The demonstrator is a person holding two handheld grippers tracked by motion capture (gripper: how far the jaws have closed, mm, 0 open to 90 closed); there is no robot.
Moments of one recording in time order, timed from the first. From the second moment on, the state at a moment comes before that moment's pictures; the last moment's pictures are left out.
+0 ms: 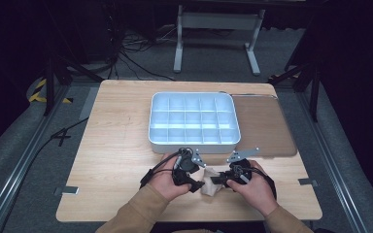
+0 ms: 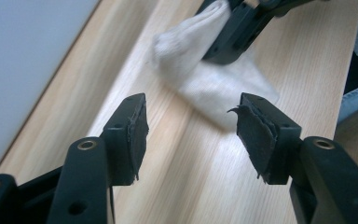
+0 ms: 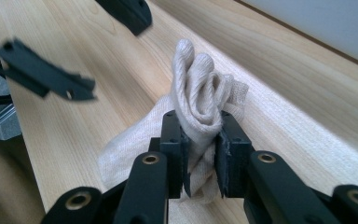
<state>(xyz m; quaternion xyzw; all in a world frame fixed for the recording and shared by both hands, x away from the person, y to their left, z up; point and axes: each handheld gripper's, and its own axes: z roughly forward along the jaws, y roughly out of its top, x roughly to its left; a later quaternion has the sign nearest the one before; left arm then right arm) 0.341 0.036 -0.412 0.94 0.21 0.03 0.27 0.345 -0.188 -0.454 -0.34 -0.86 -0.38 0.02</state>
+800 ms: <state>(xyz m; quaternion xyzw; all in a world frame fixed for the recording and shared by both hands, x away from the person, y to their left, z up) 0.342 0.087 -0.402 0.92 0.26 0.02 0.28 0.353 -0.202 -0.409 -0.33 -0.86 -0.38 -0.01</state>
